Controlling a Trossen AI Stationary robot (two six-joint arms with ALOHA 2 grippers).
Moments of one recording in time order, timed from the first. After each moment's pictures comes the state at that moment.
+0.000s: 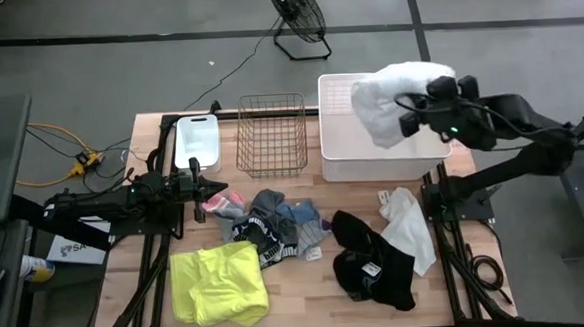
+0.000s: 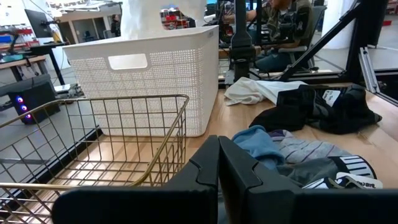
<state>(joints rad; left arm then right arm) 0.05 0.04 0.02 0.02 -0.10 0.10 -0.05 1.05 1.55 -1.34 0.99 0.58</state>
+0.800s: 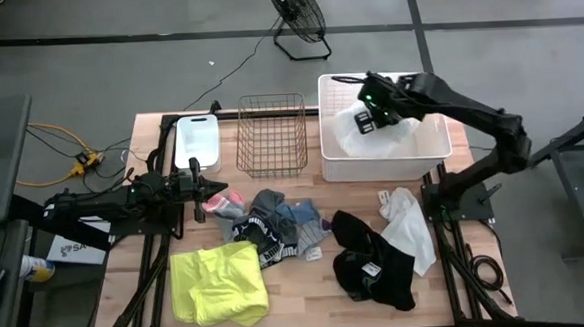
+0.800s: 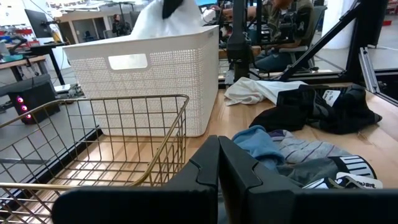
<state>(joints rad) 0.05 0.04 0.02 0.02 -0.10 0.10 -0.49 1.44 1.55 -1.39 0.37 0.70</state>
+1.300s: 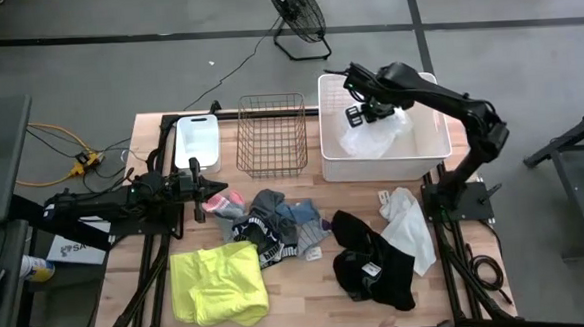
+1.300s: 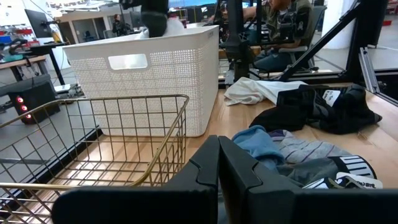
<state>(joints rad) 0.05 0.04 0.02 0.02 -0.10 0.10 -0.66 1.64 1.55 -1.34 0.29 0.63</state>
